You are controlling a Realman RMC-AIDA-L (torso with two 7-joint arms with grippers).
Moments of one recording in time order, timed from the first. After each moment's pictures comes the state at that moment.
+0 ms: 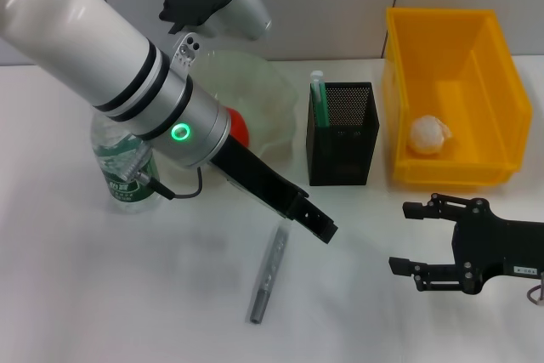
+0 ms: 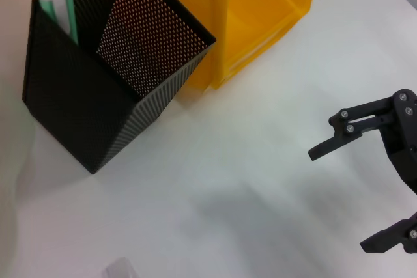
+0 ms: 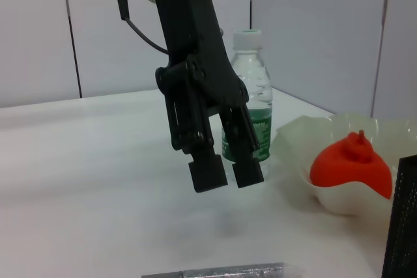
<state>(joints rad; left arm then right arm) -0.89 -2.08 1.34 1.03 2.29 1.55 -2.68 0.37 2.04 -0.92 -0.68 -1.83 -1.50 1.09</state>
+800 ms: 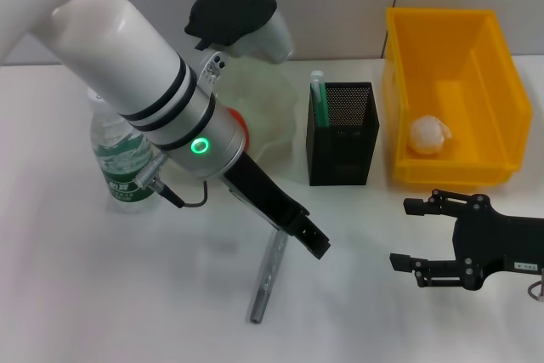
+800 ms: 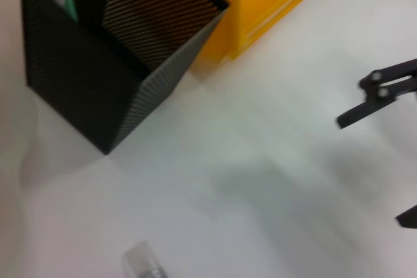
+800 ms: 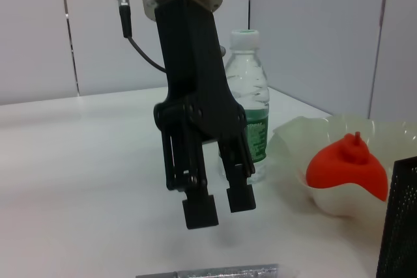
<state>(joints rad) -0.94 -2.08 1.39 0.97 2.31 1.52 -2.68 0.38 2.03 -0.92 -0.69 -1.83 -1.50 1.09</state>
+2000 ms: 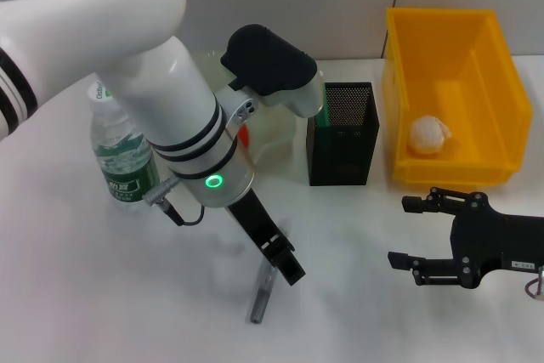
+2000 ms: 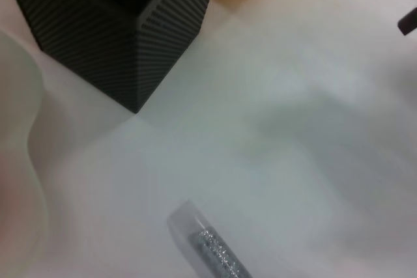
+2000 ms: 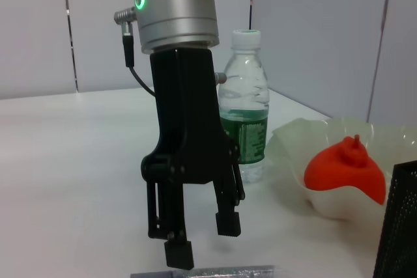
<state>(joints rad) -0.97 -2.08 1.67 0.93 2.40 1.41 -2.70 0.38 2.04 -0.92 -0.68 -1.83 -1.48 1.06</state>
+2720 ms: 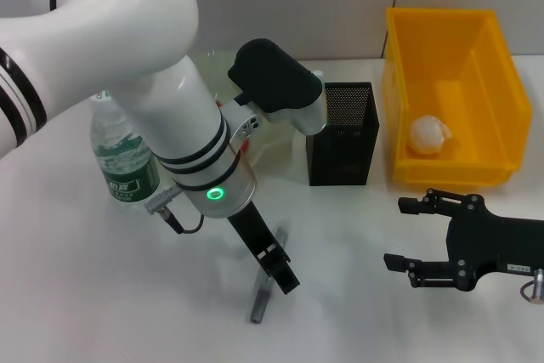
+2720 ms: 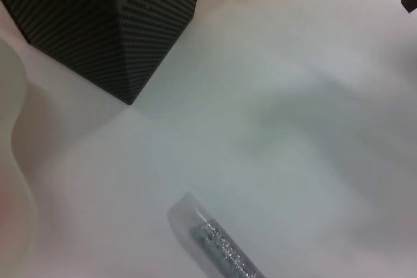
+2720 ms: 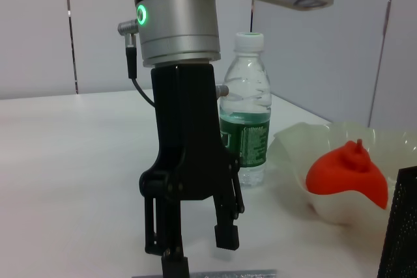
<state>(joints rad) -0.97 -2.08 1.73 0.90 2.40 1.37 -2.68 0.37 2.05 -0.92 -0.68 -1.82 -1.48 1.03</state>
